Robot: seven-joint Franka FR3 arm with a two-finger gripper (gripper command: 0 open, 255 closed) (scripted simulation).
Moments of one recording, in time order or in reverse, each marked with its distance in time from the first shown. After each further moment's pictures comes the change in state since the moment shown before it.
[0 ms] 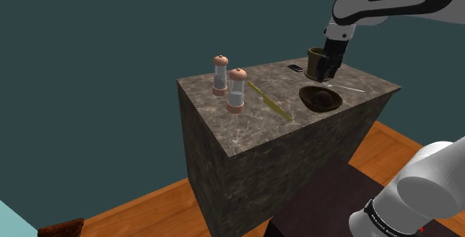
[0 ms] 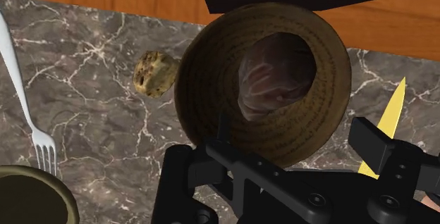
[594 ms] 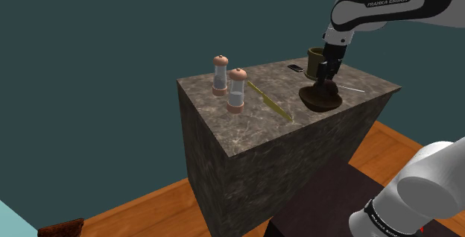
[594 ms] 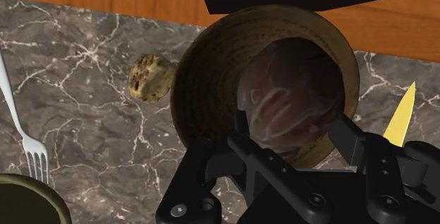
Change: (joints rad) arm -0.002 -0.004 -0.002 -0.046 -0.002 0.041 0.000
